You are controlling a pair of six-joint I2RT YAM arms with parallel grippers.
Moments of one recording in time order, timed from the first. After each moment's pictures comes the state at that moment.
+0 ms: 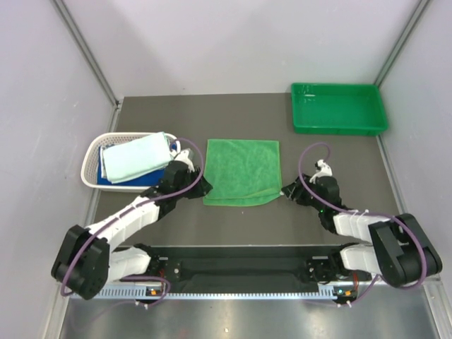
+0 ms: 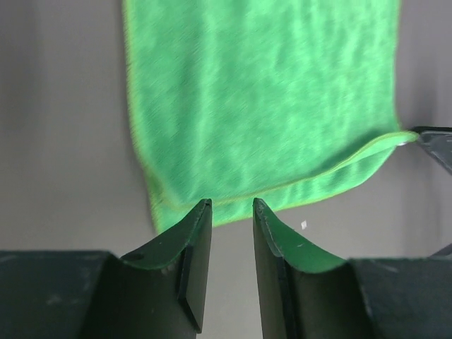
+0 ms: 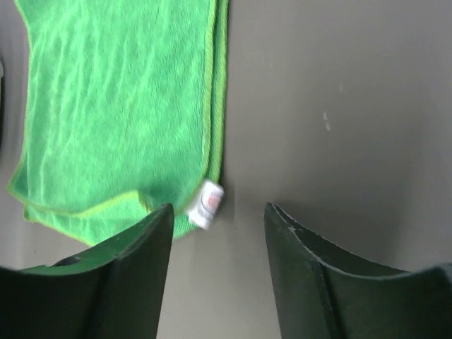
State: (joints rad) left arm -0.49 1.15 0.54 -0.03 0.08 -0.63; right arm 0.29 1.22 0.18 0.55 -0.15 0.64
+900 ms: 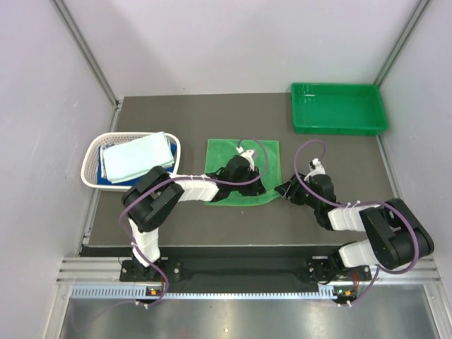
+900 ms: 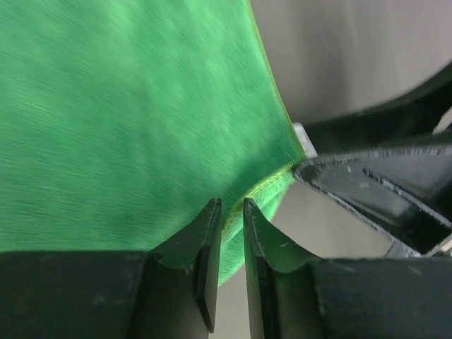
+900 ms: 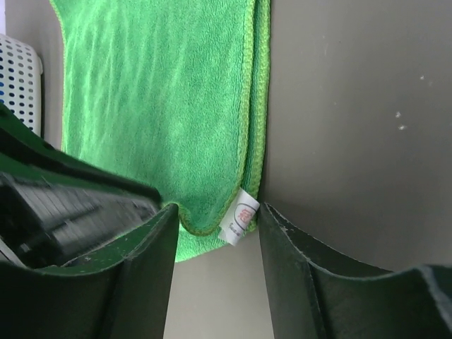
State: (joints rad) left arm -0.82 1.87 0.98 0.27 0.18 -0.71; right arm 0.34 1.38 0.22 0.66 -0.21 0.76
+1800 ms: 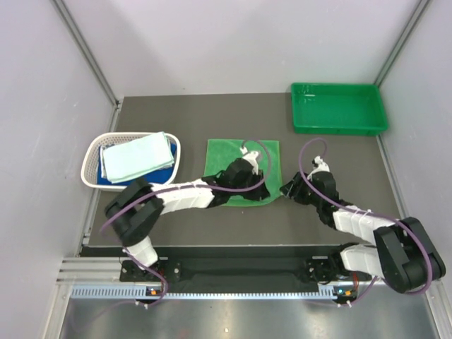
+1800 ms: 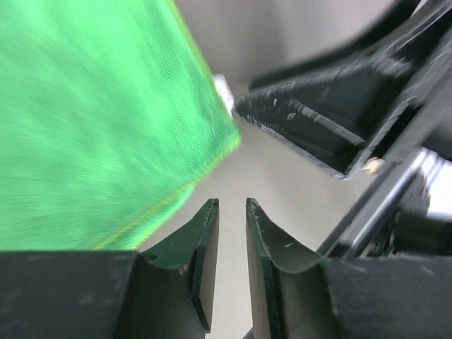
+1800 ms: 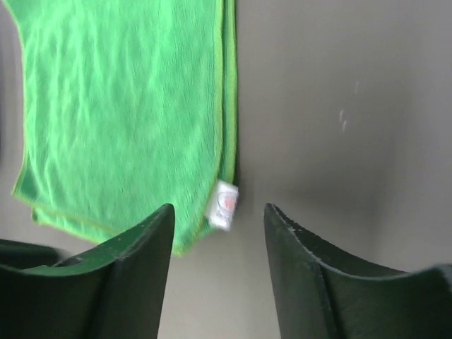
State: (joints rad) left arm -0.92 1.73 0.95 0.18 0.15 -0.69; right arm 0.33 1.20 0.27 0.35 -0.13 0.69
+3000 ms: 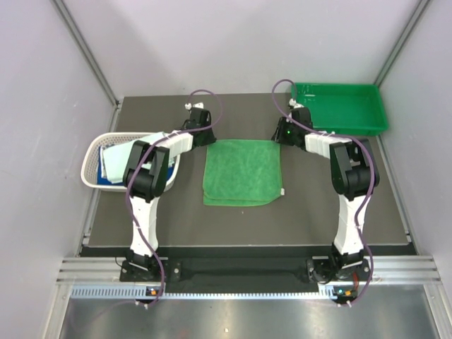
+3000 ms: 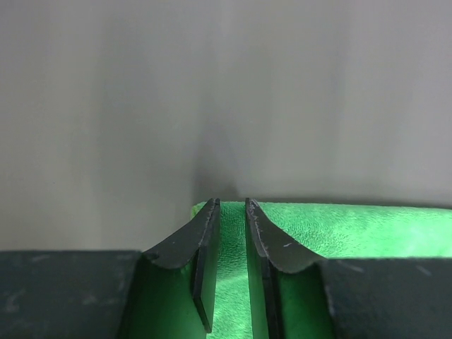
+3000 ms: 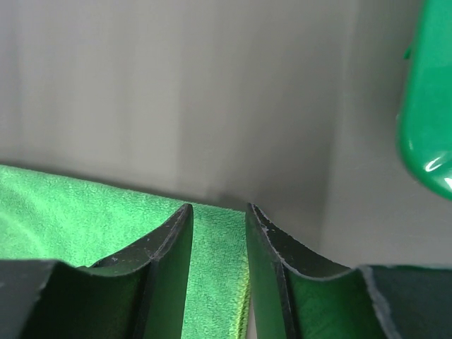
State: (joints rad) left arm -0.33 2.15 1.51 -0.09 -0.06 -0.53; right arm 0.24 2.08 1.36 0.04 -0.15 0.40
